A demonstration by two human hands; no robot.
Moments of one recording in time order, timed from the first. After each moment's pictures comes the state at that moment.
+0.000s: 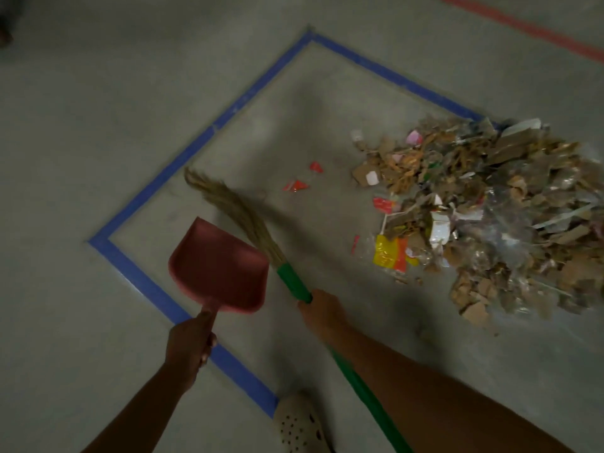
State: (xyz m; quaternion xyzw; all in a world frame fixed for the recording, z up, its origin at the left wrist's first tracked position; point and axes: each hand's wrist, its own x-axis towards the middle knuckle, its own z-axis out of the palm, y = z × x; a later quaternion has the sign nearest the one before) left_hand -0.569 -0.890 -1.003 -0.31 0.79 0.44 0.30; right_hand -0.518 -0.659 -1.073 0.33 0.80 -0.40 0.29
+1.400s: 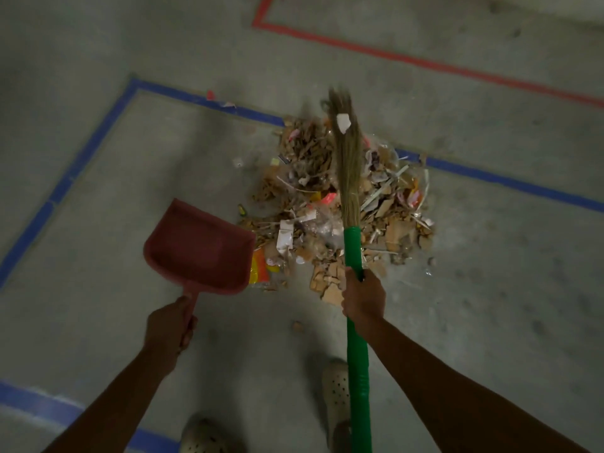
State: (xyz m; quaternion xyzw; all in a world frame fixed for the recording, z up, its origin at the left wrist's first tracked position) left_hand -0.519 -0.576 -0.942 -0.19 0.80 0.44 0.35; right_hand -0.315 -0.324 -0.970 0.66 0.59 -0.46 -0.06
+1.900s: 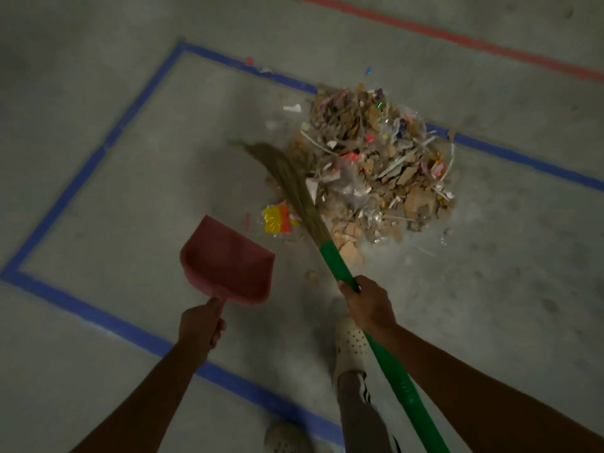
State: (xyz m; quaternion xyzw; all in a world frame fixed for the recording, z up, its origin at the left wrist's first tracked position) left_hand -0.389 -0.682 -0.932 -0.25 0.79 0.41 0.38; right_hand -0.214 -0.428 -0.937 0.50 0.75 -0.41 0.12
